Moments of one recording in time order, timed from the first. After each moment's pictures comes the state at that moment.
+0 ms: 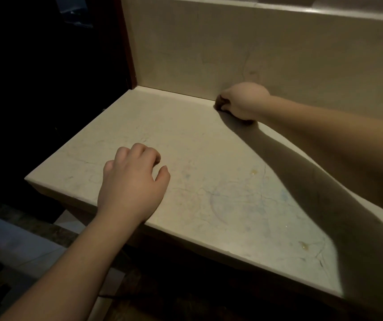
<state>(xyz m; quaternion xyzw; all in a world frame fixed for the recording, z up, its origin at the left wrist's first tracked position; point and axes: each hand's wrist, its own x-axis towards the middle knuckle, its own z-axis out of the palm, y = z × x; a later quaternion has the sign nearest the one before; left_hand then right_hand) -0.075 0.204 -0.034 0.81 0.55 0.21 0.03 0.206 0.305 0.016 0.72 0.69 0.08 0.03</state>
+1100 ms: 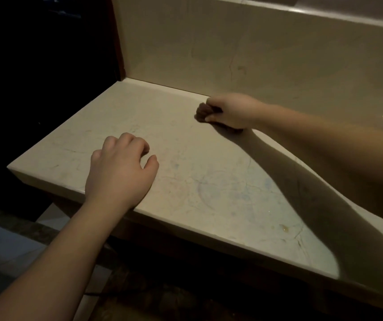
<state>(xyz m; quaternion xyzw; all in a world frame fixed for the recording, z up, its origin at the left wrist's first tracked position) -0.076 0.202 -0.031 0.81 0.55 0.21 0.04 0.198 0.260 0.012 0.66 0.75 -0.02 -0.02</state>
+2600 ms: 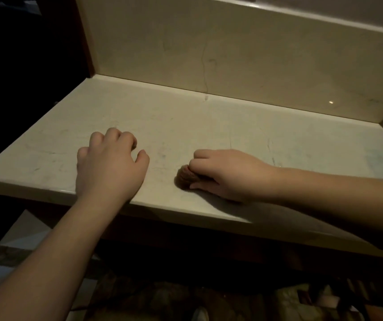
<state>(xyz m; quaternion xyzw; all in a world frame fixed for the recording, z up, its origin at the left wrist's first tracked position) -0.079 0.201 -0.032 0.83 0.51 0.21 0.03 0.118 0.096 -0.001 0.55 0.83 -0.05 -0.06</state>
